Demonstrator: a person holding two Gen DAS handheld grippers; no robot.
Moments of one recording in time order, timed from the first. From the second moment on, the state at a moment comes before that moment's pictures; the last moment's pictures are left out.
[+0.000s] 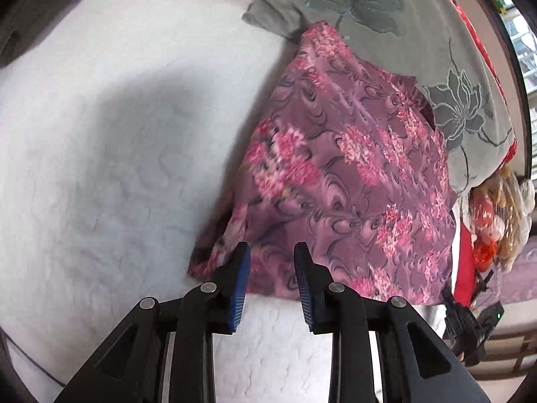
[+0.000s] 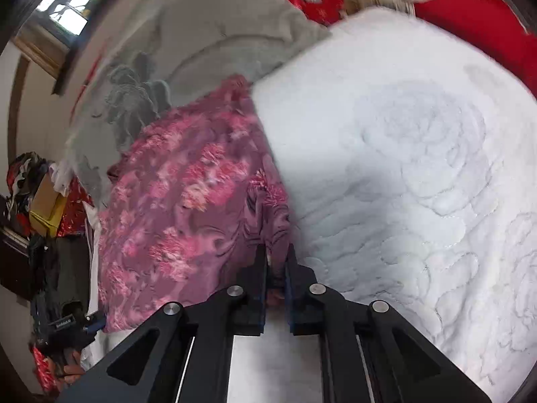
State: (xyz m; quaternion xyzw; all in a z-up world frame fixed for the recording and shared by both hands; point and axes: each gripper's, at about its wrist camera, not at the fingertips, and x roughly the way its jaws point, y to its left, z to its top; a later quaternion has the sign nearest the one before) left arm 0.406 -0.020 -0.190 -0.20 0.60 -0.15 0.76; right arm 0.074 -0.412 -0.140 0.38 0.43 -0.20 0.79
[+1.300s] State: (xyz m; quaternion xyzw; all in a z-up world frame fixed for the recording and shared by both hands) left arm 0.405 -0.079 -0.125 -0.08 0.57 -0.20 0.79; right arm 0.163 -0.453 -0.096 0.40 0.40 -0.18 0.81
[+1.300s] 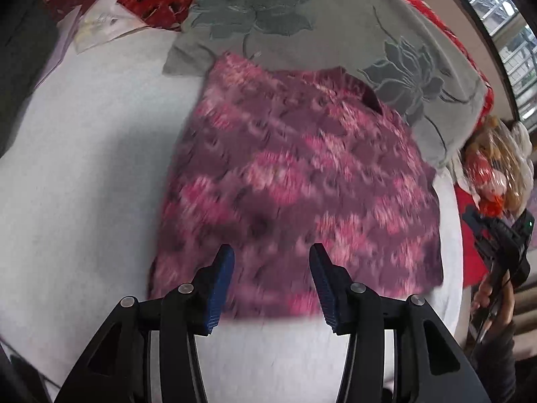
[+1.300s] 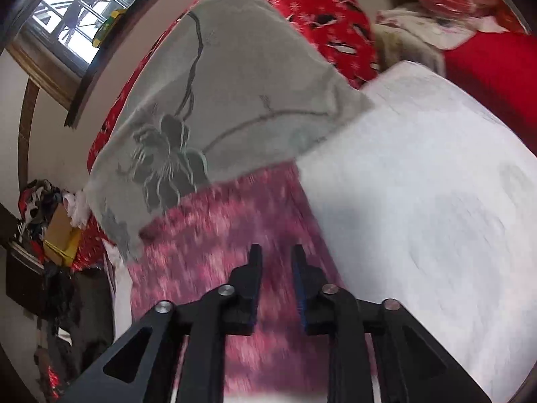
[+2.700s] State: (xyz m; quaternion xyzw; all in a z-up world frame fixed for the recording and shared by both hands) left arm 0.467 -0.123 -0.162 -0.11 0.53 -0.14 0.83; right arm 0.187 -0.448 -0.138 0.33 0.38 -0.13 0.85
